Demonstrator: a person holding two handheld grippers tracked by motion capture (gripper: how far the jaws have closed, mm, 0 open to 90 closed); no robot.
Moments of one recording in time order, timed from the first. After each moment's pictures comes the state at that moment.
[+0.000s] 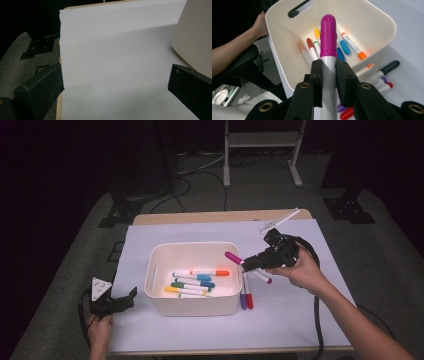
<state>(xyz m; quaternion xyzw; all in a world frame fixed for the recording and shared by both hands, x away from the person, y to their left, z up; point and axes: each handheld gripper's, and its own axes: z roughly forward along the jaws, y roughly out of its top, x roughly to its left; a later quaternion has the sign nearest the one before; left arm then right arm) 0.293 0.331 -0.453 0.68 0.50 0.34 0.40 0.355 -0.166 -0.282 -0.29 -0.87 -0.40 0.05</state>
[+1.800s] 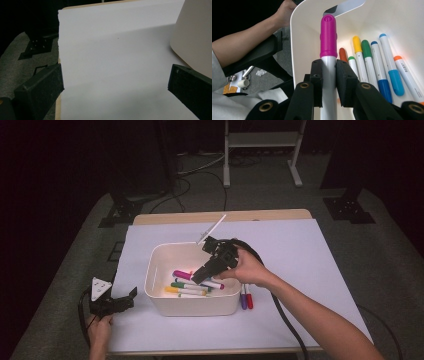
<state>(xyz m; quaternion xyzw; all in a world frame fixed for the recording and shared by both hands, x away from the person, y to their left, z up) 0.293 0.332 -0.452 0.68 0.50 0.34 0.41 0.372 -0.033 -0.302 -0.17 -0.91 -0.35 0.14</state>
